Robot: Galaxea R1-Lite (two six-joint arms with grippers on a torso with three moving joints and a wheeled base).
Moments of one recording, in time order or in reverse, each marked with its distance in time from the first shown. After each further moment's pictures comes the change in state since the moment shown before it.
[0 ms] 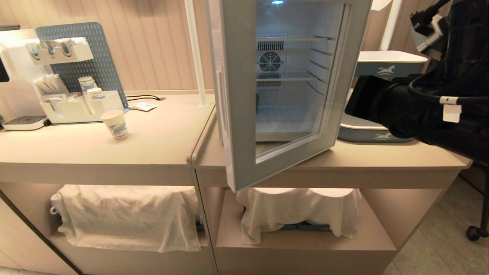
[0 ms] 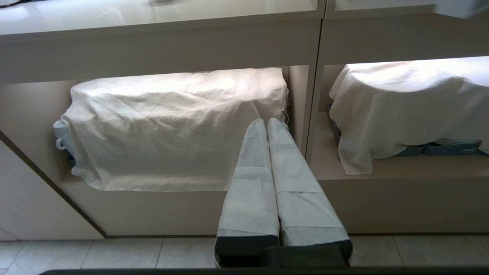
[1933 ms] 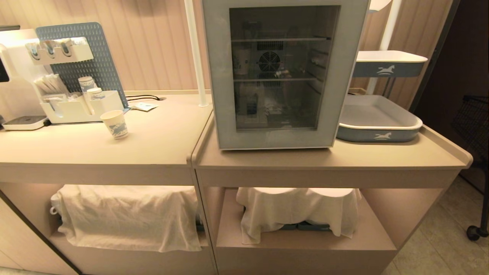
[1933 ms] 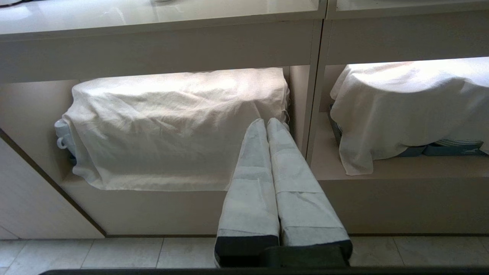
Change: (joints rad) left arm 0.001 0.000 0.000 0.000 0.000 -0.001; right arm -0.838 -1.135 0.957 0.223 0.678 -0.622
